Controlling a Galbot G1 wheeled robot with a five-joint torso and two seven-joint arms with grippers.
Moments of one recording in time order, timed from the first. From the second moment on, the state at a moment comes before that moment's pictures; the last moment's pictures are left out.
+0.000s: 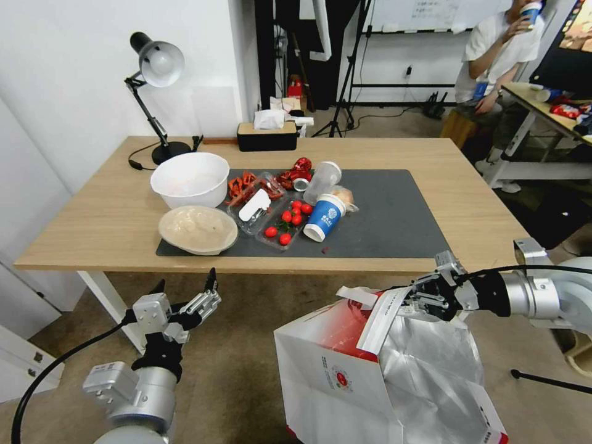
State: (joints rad) left arm 1.85 -1.38 -0.48 -2.46 -0.39 0.14 -0.27; right arm -1.30 0.26 0.46 1.99 1.06 -0.27 -0.90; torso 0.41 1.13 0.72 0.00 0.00
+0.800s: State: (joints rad) left arm 1.84 -1.38 -0.48 -2.46 -0.39 0.13 -0.28; right arm -1.22 0.27 0.57 2.03 1.46 -0.29 -0.75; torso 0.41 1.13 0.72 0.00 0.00
